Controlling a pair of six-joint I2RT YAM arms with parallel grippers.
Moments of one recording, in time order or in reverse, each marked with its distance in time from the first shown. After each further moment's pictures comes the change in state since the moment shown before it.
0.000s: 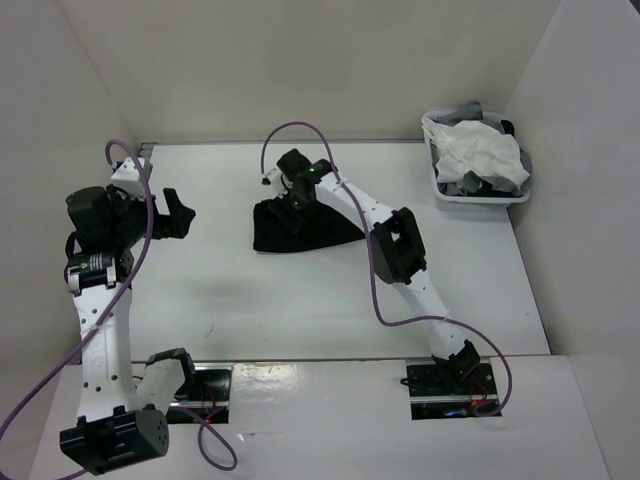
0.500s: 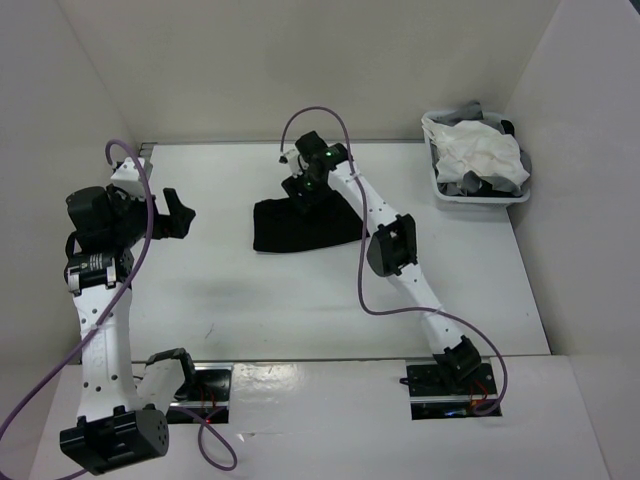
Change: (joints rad) left arm 0.000 -0.002 0.000 0.000 0.000 0.000; right arm -0.112 0.304 0.599 -0.244 -0.063 0.053
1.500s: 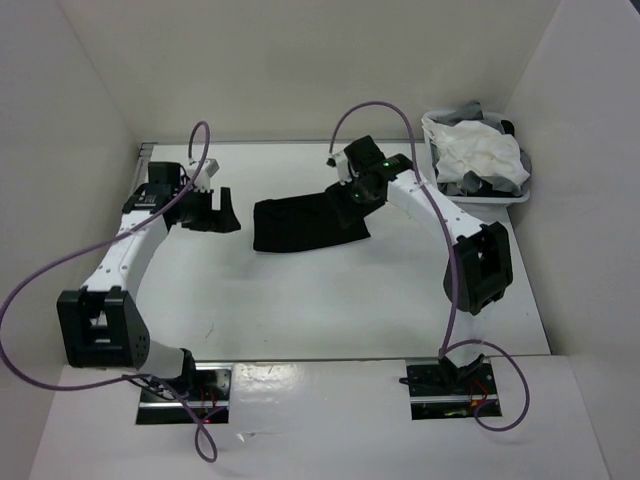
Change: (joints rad) left arm -0.266 0.460 0.051 -0.048 -0.037 -0.004; right arm -0.037 -0.933 -1.174 0.294 0.130 0.082
